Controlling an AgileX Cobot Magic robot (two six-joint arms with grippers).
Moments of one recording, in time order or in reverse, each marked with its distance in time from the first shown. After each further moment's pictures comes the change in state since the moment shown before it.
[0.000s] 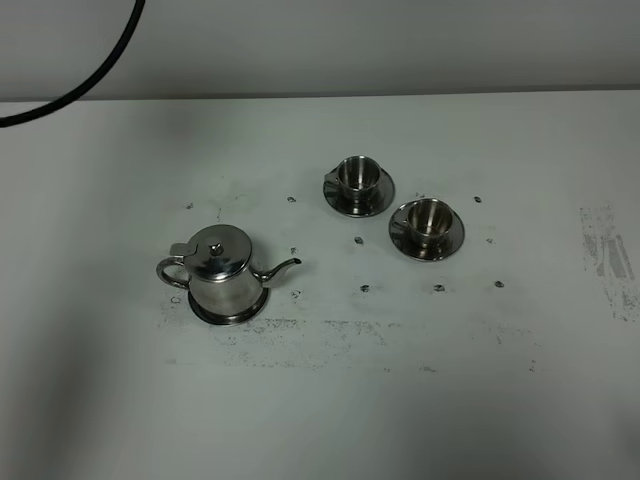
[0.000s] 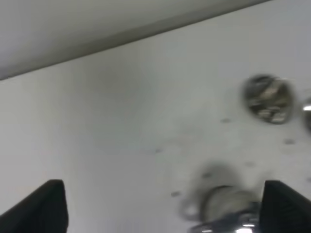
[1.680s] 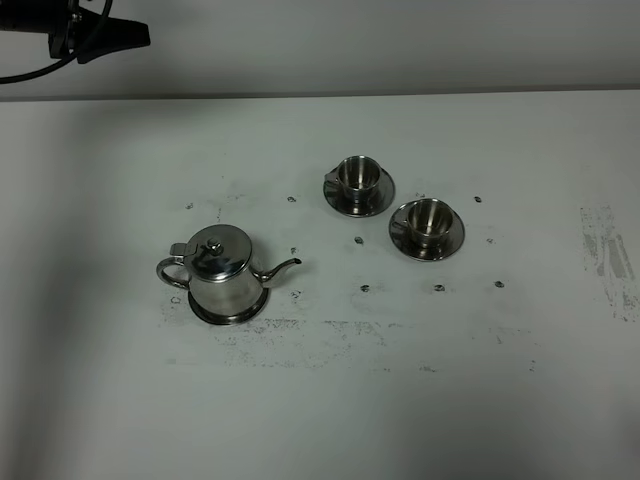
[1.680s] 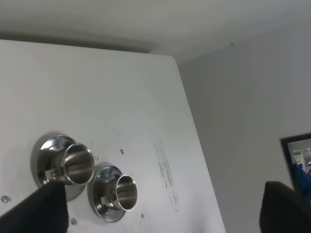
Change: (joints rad) left arm 0.278 0.530 0.000 -1.147 -0.002 0.328; right arm -0.023 0.000 0.000 -0.007 0.002 -0.002
